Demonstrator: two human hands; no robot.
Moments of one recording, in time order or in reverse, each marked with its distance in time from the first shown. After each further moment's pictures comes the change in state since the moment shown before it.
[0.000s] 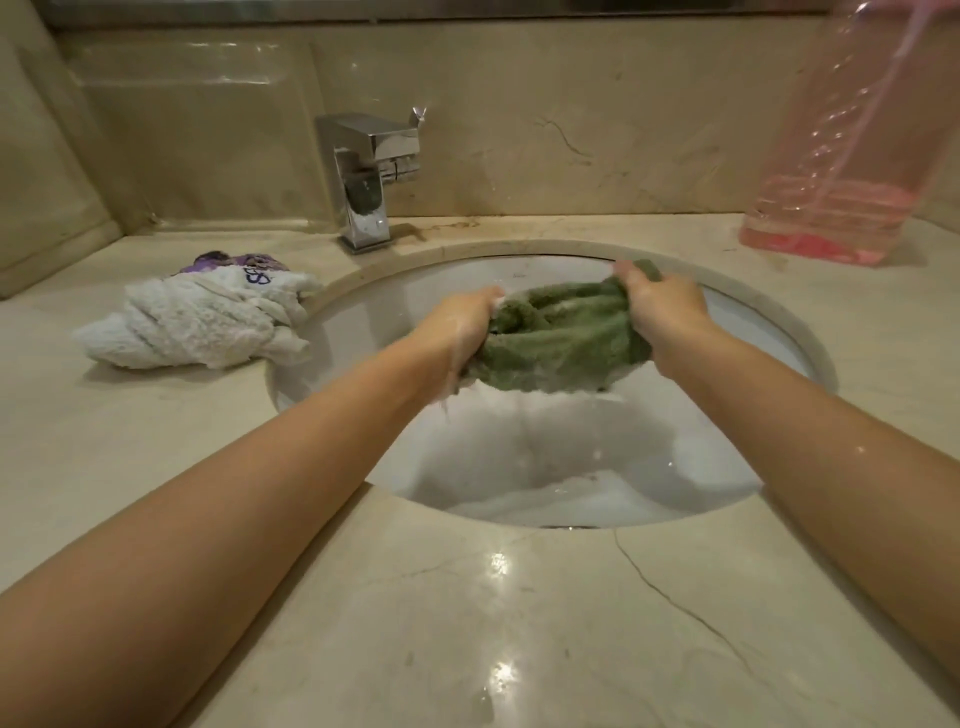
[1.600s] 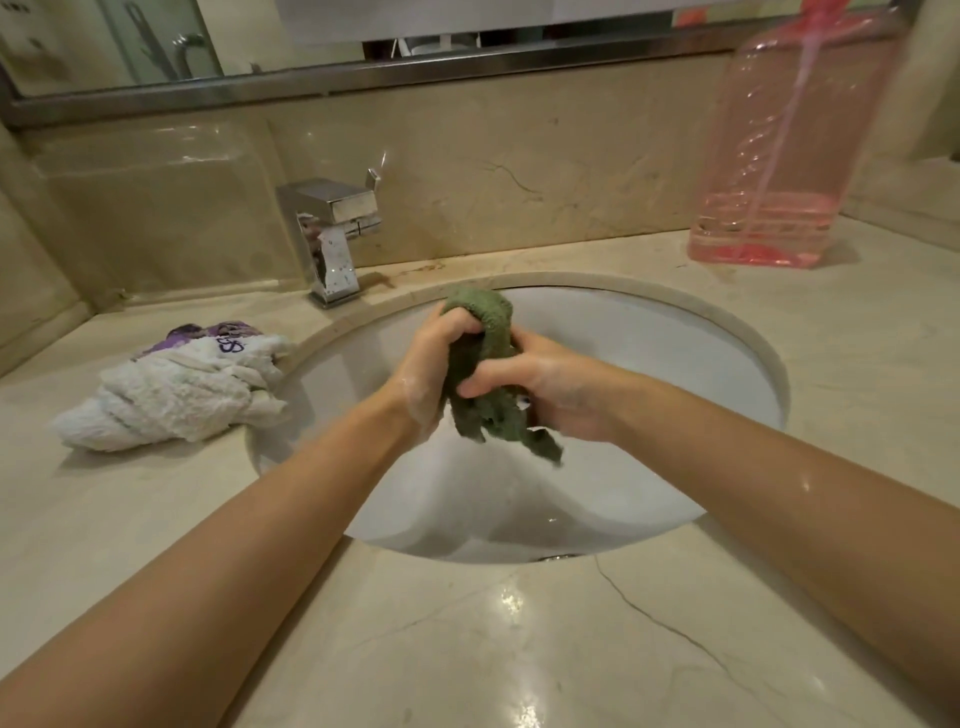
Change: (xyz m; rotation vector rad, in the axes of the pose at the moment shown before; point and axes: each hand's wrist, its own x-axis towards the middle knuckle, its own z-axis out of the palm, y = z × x) left_hand -0.004 0.000 -0.005 -0.264 -0.140 0.215; right_hand -0.051 0.001 0.027 0.050 -0.782 -0.112
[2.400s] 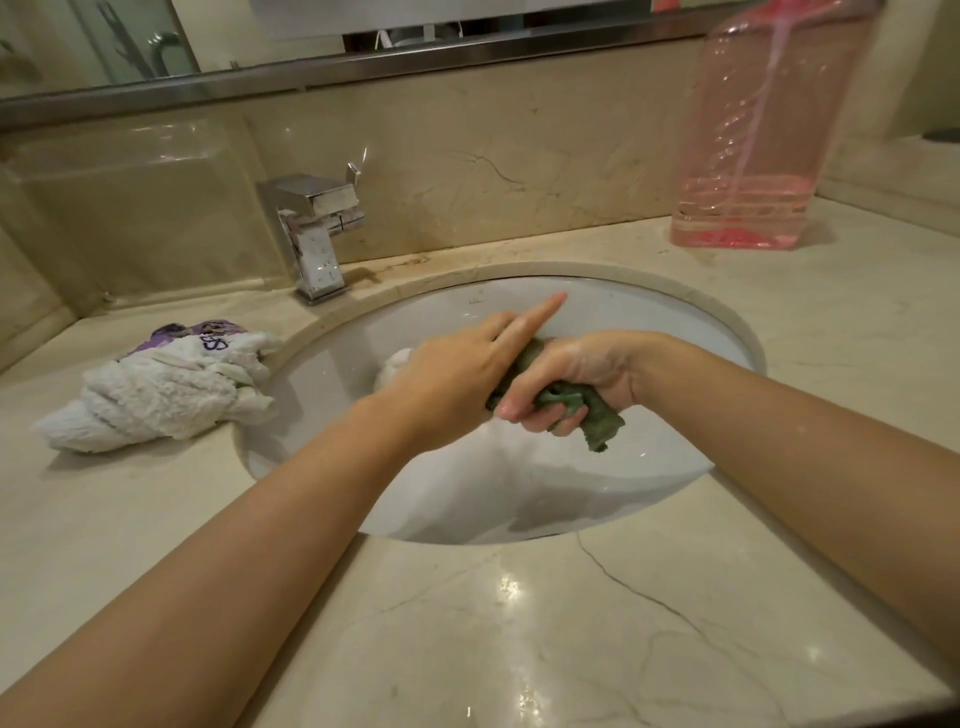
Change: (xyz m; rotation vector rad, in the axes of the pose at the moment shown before) left_hand 0.000 -0.008 0.006 1.587 -0.312 0.724; right_hand -0.017 -0.007 -0.040 -0.123 -0.419 0.281
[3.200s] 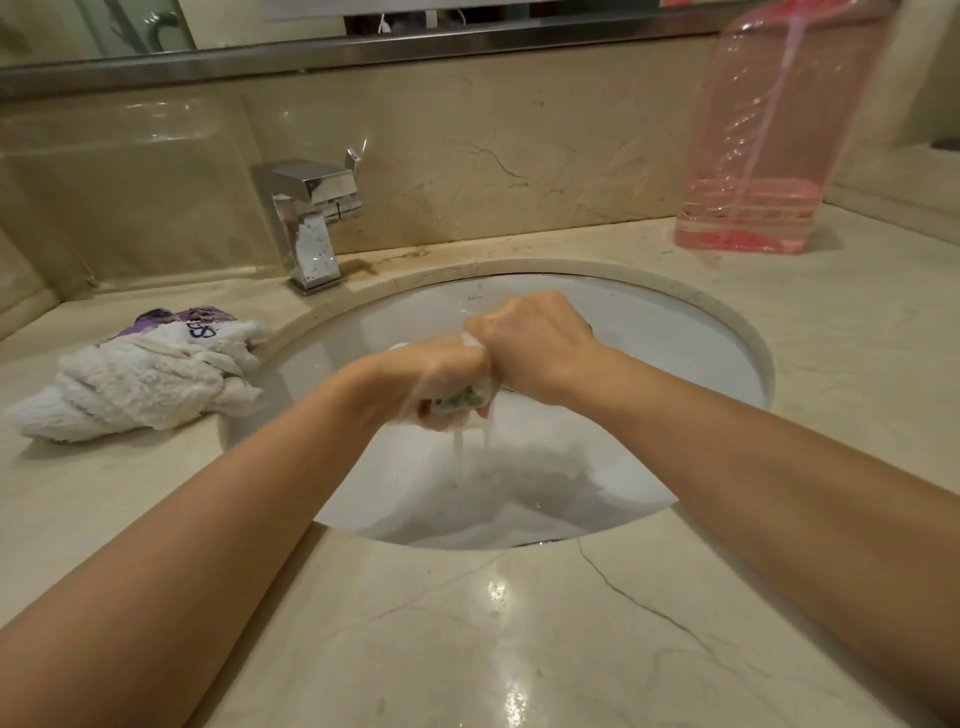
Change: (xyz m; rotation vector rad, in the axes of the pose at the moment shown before) left_hand 0.013 -0.005 -0.012 -0.924 -0.397 -0.811; right_hand 0.029 -0.016 0.019 -1.743 0.855 -0.199
